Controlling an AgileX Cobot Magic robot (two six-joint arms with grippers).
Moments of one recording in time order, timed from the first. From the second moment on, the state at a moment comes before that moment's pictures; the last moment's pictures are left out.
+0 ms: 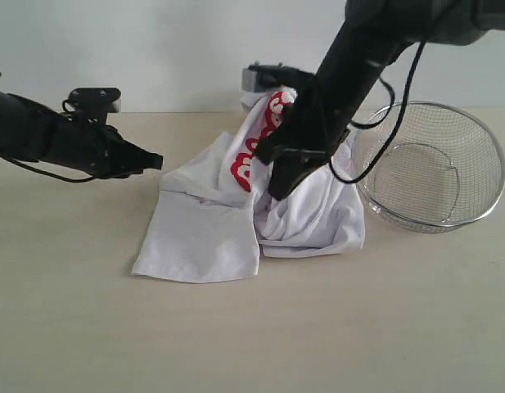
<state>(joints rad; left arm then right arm) -0.14 2.15 -1.28 -1.35 0.18 1.36 0.25 2.09 -1.73 0.48 1.21 -0.59</state>
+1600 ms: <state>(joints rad) -0.34 2.12 -1.20 -0.92 0.52 0.92 0.28 2.09 -1.66 0.27 1.15 -0.49</state>
